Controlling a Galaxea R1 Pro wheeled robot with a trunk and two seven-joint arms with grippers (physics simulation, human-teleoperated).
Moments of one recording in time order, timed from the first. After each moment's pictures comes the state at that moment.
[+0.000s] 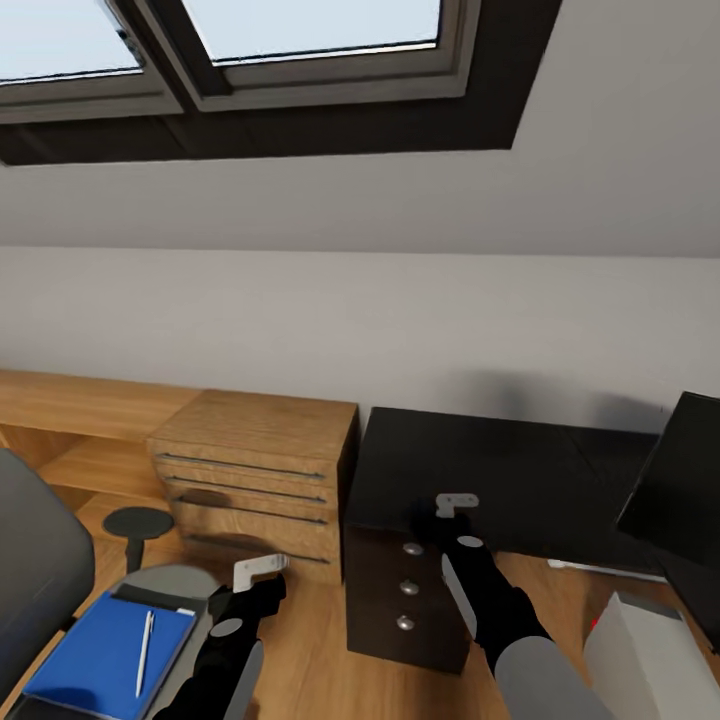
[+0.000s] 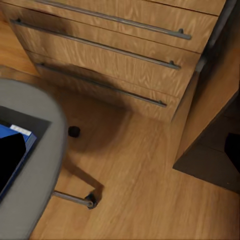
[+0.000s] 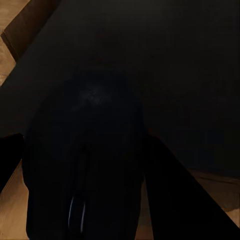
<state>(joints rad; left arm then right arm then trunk) -0.20 -0.14 -0.10 -1.21 0.09 0.41 0.40 -0.60 0.16 -0.03 -0.75 0.09 0.25 -0.08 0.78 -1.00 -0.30</state>
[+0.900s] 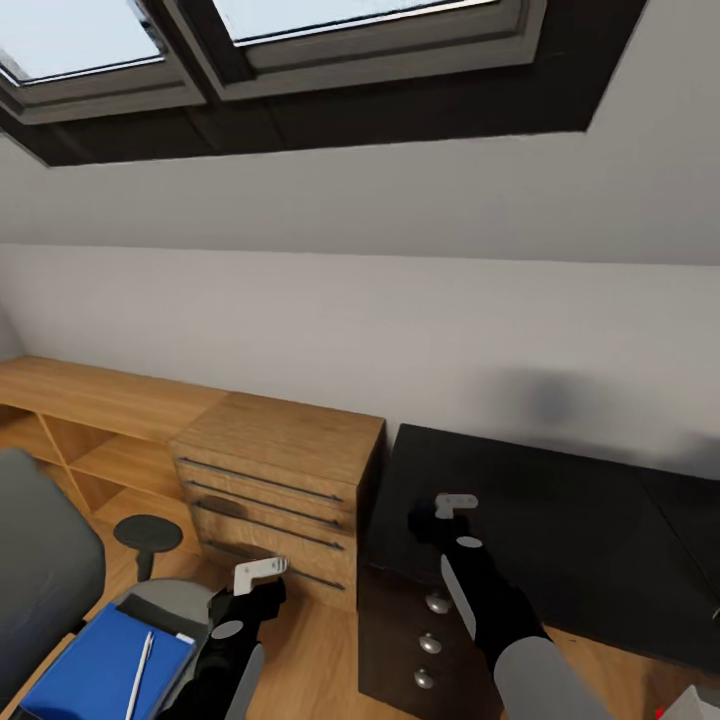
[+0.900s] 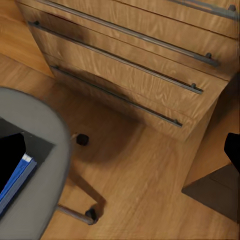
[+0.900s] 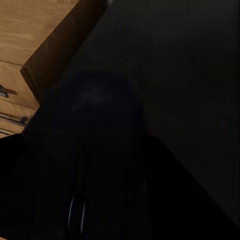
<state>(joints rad) -0.20 -0.14 -0.10 -1.19 0.09 0.41 0.40 -0.60 0.16 -0.02 -0.74 0.09 0.25 -0.08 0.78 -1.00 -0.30</state>
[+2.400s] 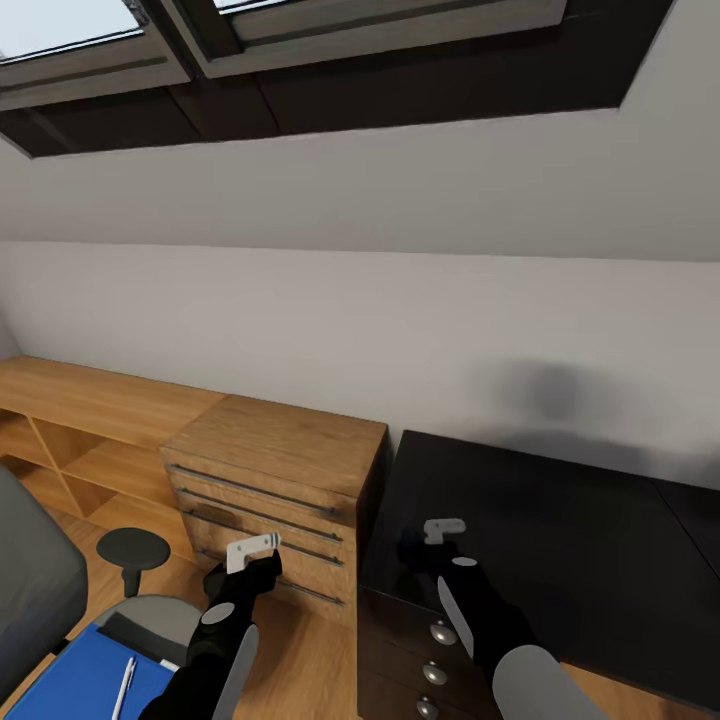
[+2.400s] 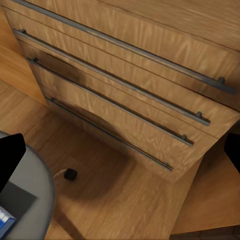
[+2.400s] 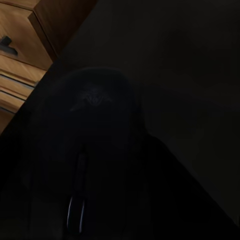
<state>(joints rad) -0.20 -0.14 -0.09 -1.32 0.11 0.41 0.40 -0.60 0.16 -0.02 -0.60 0.09 0.25 0.03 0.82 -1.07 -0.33</state>
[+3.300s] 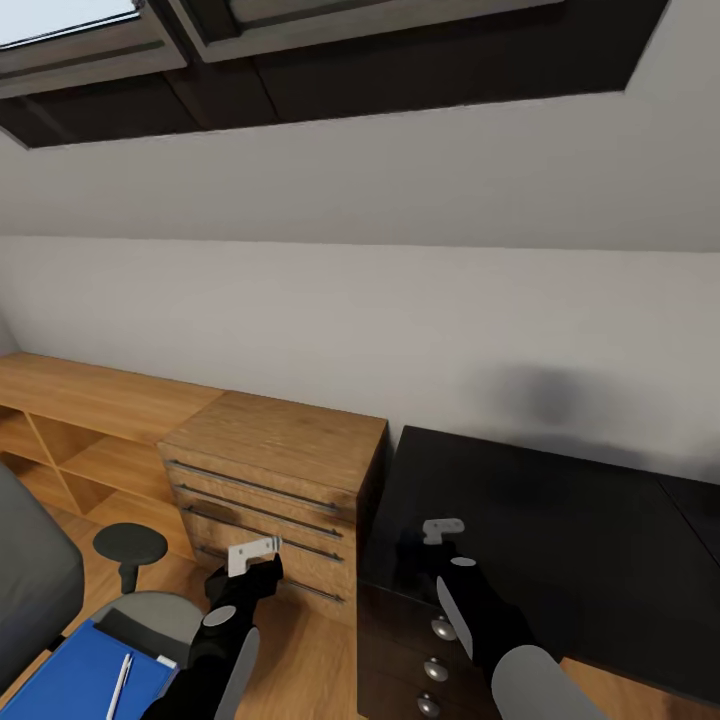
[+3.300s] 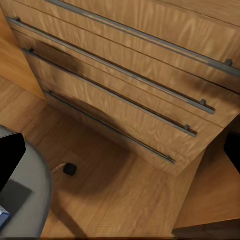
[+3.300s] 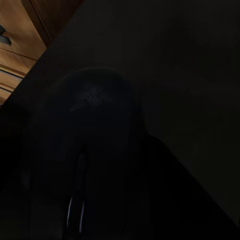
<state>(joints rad) -0.20 -0.14 -0.09 -1.30 0.11 0.41 0.40 -0.60 0.16 -0.01 -0.60 0.09 0.25 0.03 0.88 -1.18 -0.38</state>
